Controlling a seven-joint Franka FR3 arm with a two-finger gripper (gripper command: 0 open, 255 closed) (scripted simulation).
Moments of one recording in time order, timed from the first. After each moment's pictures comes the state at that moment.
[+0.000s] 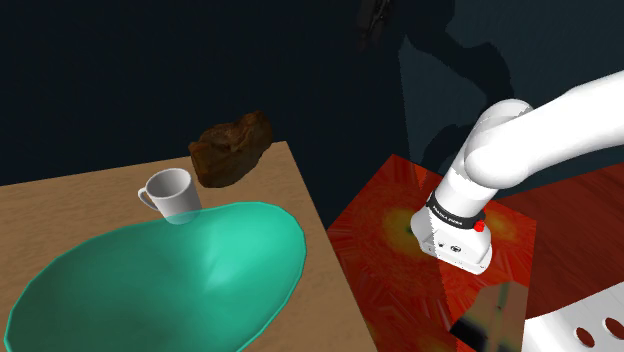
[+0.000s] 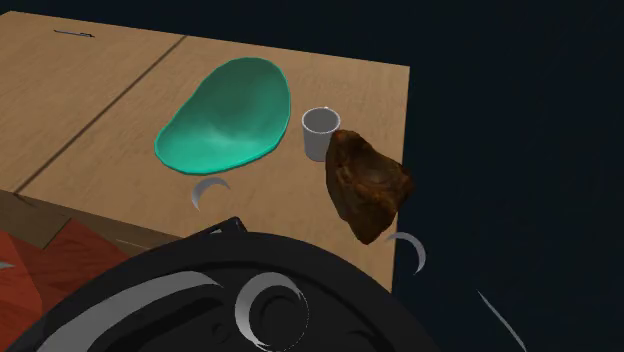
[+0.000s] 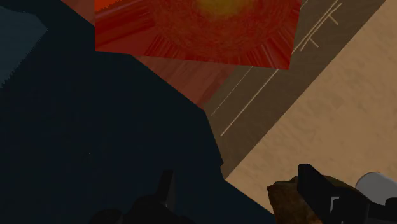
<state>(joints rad) 0.02 -0.75 -0.02 -2.34 0.05 1.62 -0.13</state>
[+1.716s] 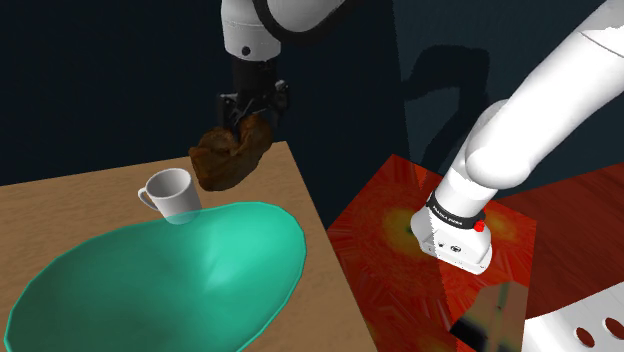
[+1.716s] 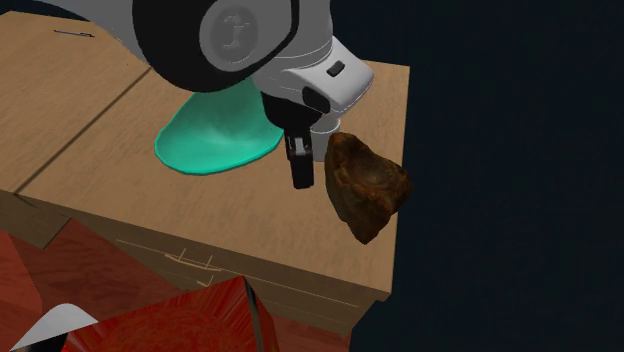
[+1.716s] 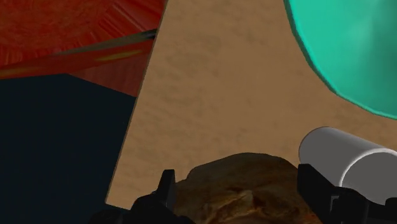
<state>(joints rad) 0.05 -0.23 0.53 -2.22 0.15 2.07 0.68</state>
